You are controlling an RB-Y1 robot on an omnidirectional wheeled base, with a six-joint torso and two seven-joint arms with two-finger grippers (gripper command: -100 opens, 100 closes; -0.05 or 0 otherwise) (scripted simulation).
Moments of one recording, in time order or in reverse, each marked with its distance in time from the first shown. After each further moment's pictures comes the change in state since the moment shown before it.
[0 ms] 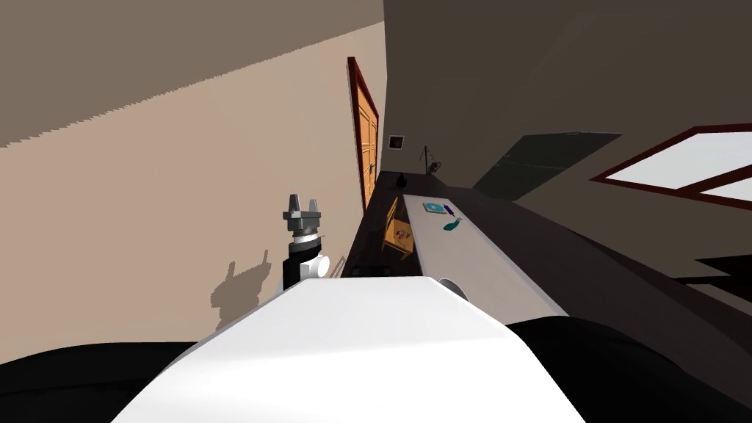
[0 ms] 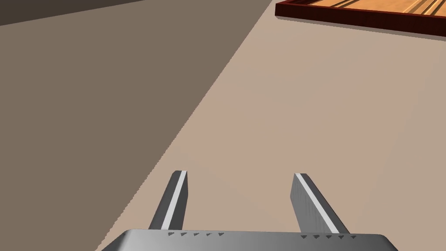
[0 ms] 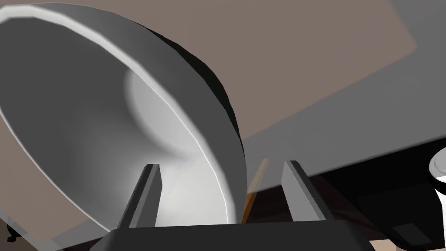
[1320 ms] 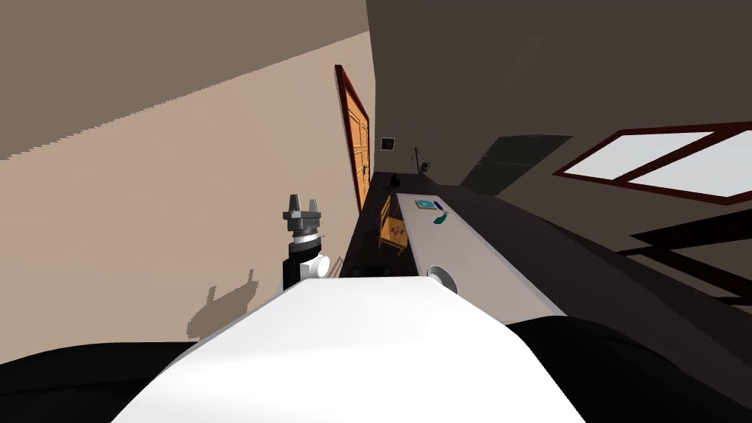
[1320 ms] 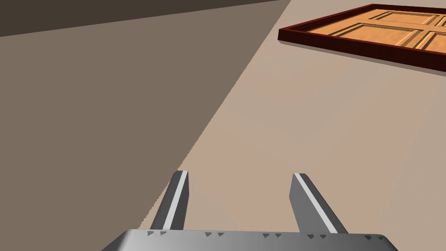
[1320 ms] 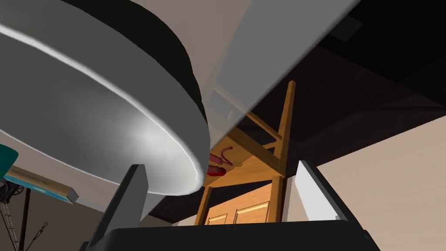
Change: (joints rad) left arm 0.000 0.000 0.000 0.000 0.000 0.000 0.000; right arm 0.022 -0.003 -0.108 -0.240 -0.185 -0.100 -0.067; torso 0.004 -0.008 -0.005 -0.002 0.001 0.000
